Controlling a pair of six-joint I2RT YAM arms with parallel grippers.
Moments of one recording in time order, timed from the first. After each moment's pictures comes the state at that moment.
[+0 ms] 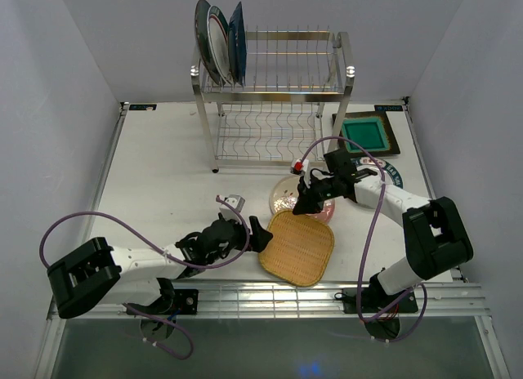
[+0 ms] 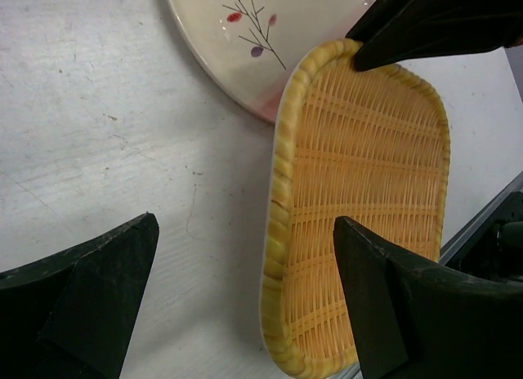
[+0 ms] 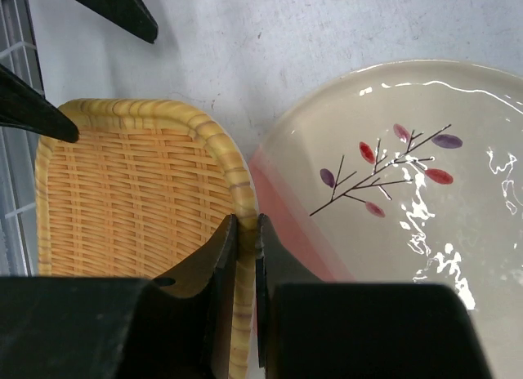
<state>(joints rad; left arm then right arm) -1.04 1.16 0.28 0.48 -0.27 -0.71 0.43 1.53 0.88 -0.36 -0.84 -0.51</state>
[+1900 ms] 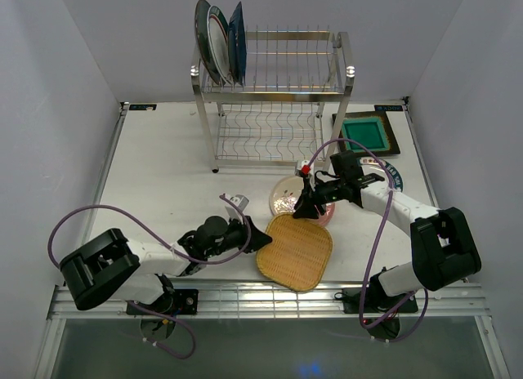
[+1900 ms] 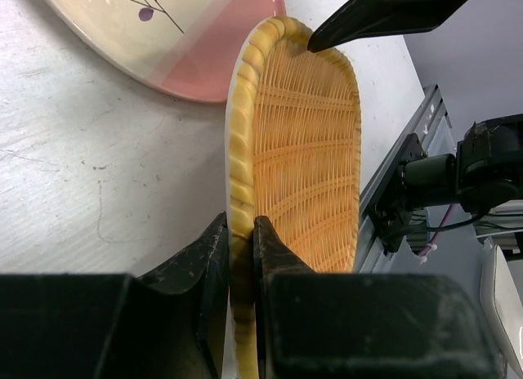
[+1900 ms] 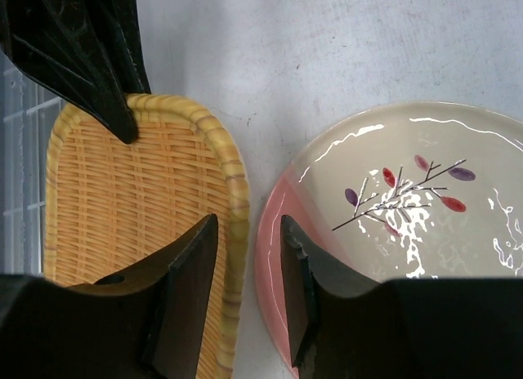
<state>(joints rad) -0.94 1.33 0.23 0.78 0.13 -0.76 0.41 1.43 0.81 -0.32 -0.95 -0.56</state>
